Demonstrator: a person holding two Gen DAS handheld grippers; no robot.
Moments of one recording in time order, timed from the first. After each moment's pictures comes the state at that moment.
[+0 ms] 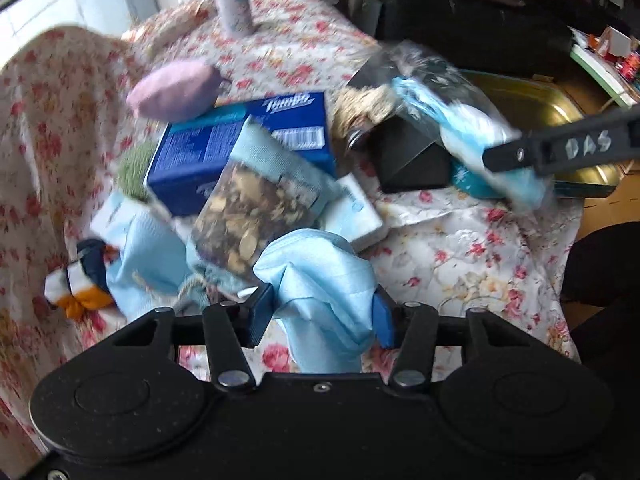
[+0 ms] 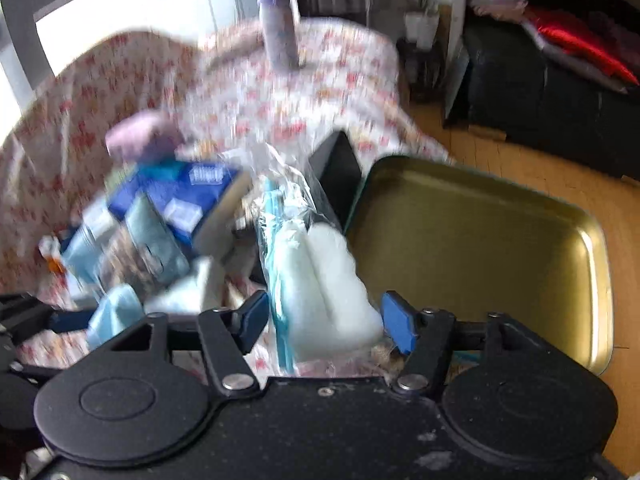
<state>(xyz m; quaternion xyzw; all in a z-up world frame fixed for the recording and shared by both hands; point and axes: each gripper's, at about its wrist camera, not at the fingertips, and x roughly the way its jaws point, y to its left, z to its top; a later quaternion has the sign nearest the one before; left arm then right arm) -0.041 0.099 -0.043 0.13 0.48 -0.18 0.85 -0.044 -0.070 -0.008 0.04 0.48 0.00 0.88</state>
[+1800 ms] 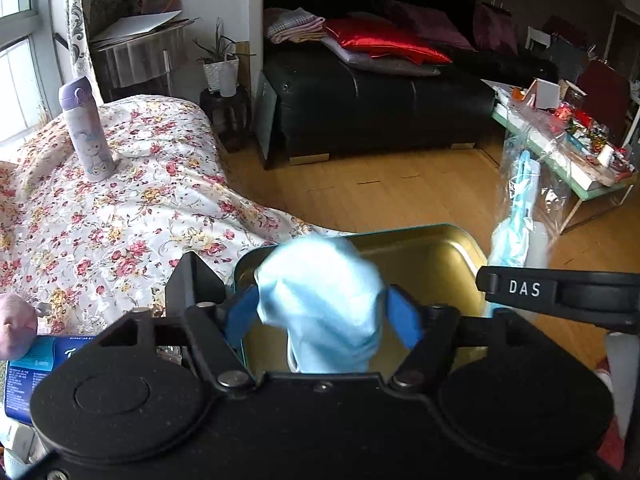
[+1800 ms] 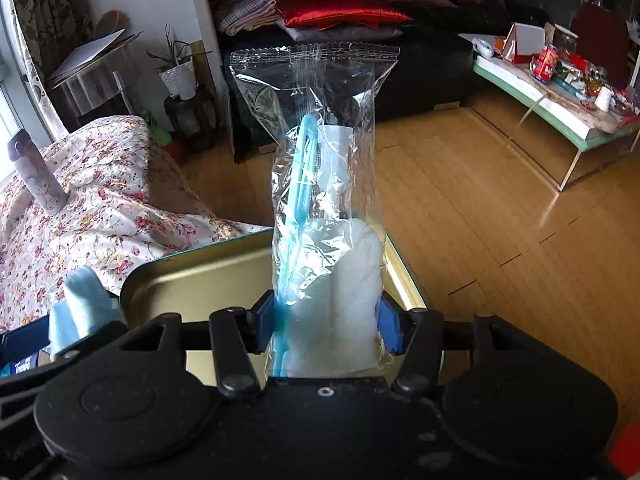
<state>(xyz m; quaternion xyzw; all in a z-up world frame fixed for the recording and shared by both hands) 0.020 -0.073 0.012 0.10 0.38 -0.30 0.87 -0.055 -0.231 0.018 0.18 0.41 -0.31 0.84</state>
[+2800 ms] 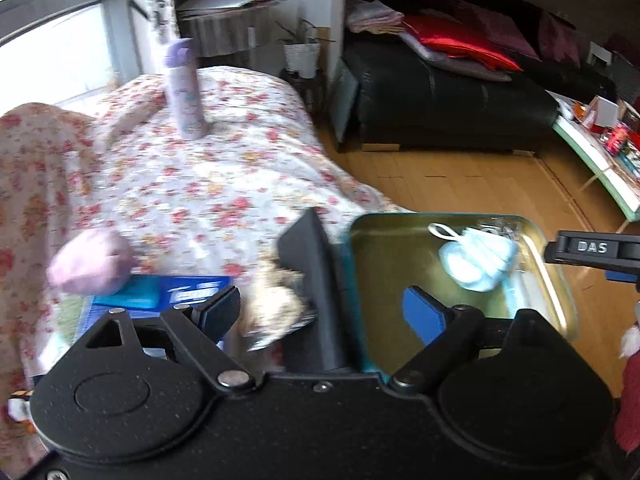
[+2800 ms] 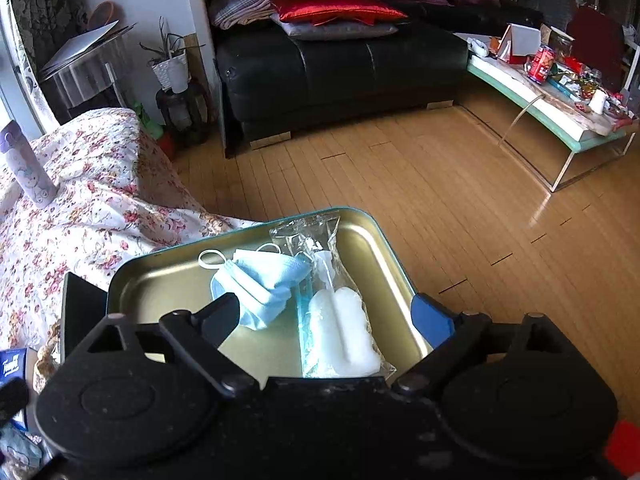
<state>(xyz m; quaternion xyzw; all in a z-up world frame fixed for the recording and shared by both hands) 0.020 0.009 0.025 0.08 0.40 -0.21 0.89 -0.048 -0.227 0.013 0.17 0.42 -0.32 0.83</state>
